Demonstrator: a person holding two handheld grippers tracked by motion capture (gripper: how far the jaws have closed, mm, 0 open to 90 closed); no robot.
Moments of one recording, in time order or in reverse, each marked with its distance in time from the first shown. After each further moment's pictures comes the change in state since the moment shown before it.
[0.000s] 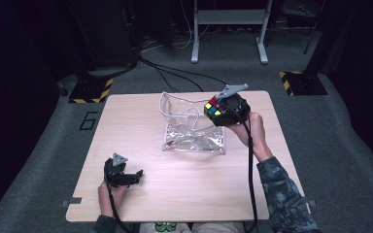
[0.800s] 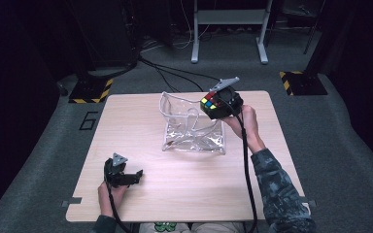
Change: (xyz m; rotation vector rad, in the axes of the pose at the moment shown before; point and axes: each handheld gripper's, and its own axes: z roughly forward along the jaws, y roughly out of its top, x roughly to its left) left arm 0.000 0.000 0.000 -0.001 0.000 0.000; right arm -0.013 0.013 0.033 0.039 -0.006 0.005
